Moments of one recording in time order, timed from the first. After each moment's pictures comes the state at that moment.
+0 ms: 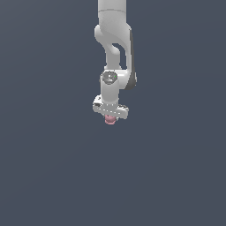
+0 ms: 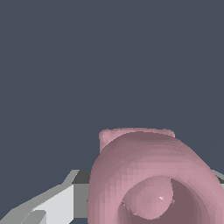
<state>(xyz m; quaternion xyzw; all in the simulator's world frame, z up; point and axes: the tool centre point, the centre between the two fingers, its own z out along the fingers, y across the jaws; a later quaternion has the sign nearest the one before) -0.114 -0.015 0.040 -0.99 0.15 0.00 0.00</state>
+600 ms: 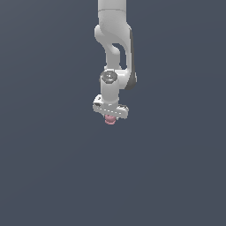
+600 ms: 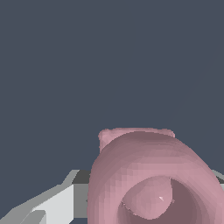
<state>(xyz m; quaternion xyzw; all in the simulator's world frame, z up) -0.114 -0.015 0.042 -0.99 0.15 0.00 0.00</state>
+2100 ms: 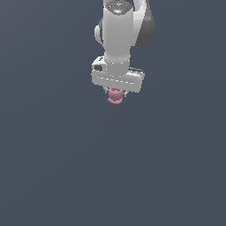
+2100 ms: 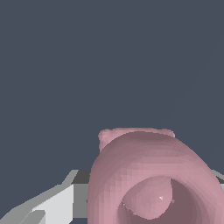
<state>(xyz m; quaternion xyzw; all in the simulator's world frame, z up) -0.083 0.013 0.263 -0.99 0.15 0.00 0.00</state>
